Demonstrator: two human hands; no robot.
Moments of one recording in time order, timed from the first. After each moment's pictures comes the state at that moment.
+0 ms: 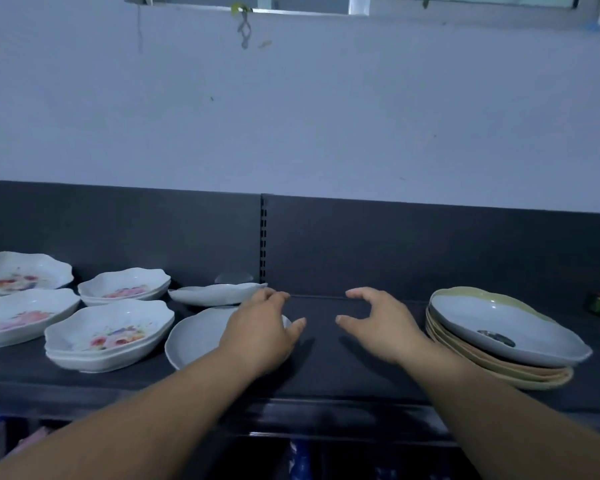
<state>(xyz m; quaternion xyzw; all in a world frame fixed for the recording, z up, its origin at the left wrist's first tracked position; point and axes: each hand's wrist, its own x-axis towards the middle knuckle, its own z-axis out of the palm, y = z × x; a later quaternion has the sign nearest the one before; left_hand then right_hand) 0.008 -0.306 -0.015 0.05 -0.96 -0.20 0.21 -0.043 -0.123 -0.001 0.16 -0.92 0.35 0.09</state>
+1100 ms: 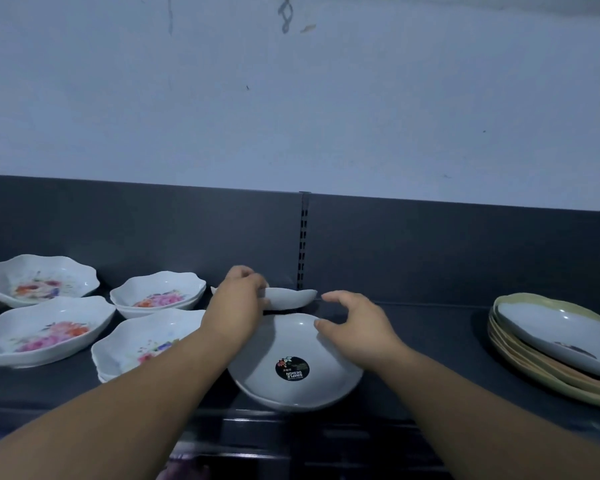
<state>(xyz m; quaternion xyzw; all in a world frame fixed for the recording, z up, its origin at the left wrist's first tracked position) -0.033 -0.451 -0.014 0.06 -0.93 -0.24 0.29 -0.046 -0.251 -0.011 0.19 -0.90 0.38 0.07</state>
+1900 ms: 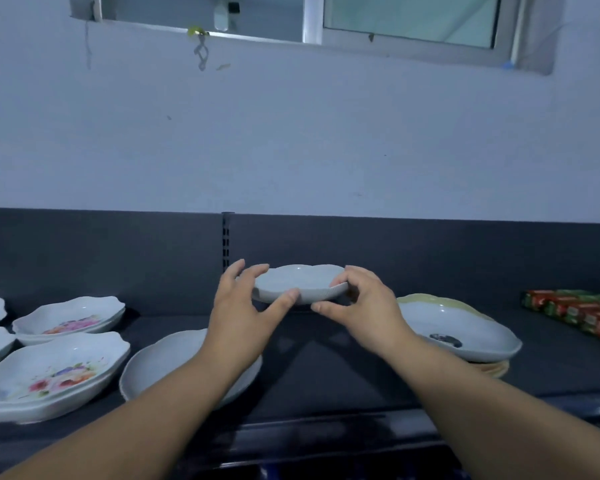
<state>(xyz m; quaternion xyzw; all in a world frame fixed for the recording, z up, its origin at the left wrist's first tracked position) 0.008 -0.284 0.017 -0.03 -0.84 -0.41 0.36 -0.047 -0.102 0.022 0.21 -0.84 0.44 0.25</state>
